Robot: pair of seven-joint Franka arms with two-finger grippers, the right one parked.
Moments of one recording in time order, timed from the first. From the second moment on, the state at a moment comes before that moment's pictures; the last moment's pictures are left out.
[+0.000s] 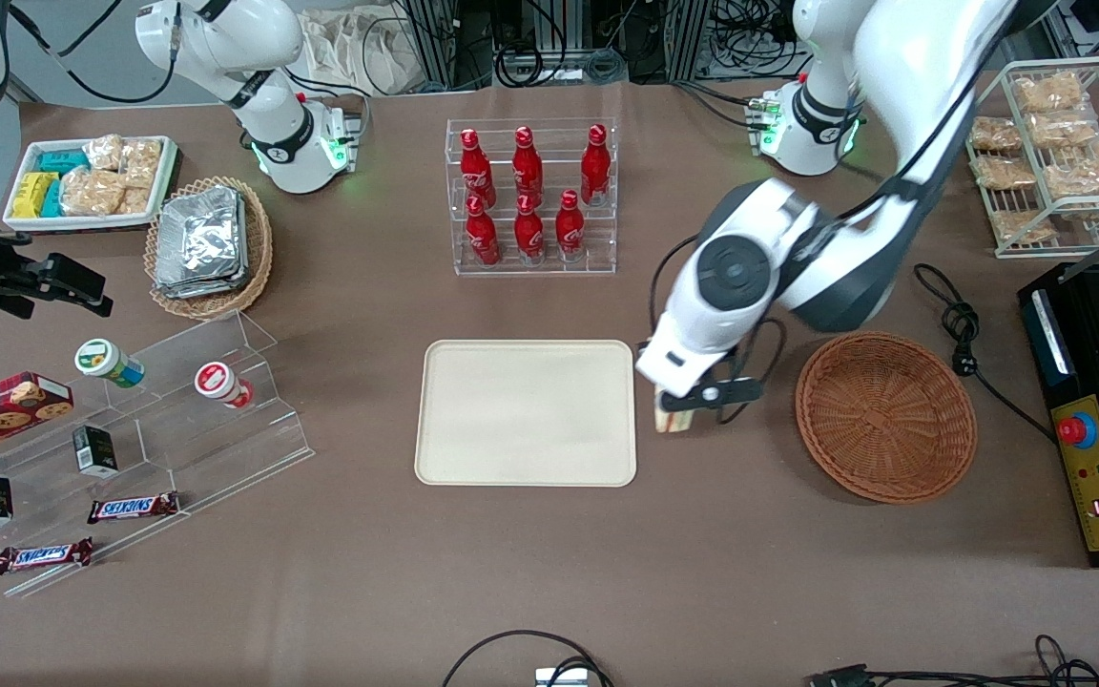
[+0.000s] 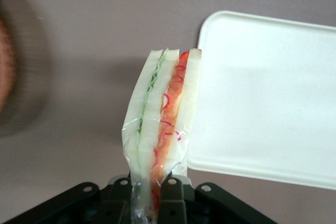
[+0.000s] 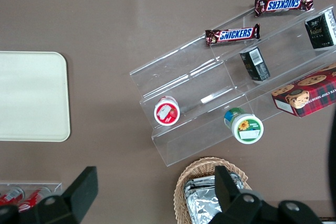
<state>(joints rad) -0.07 0.56 -0.63 -1.57 0.29 1.91 -0.89</state>
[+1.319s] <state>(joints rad) -0.18 0.83 -0.63 -1.49 0.48 2.10 -0.96</state>
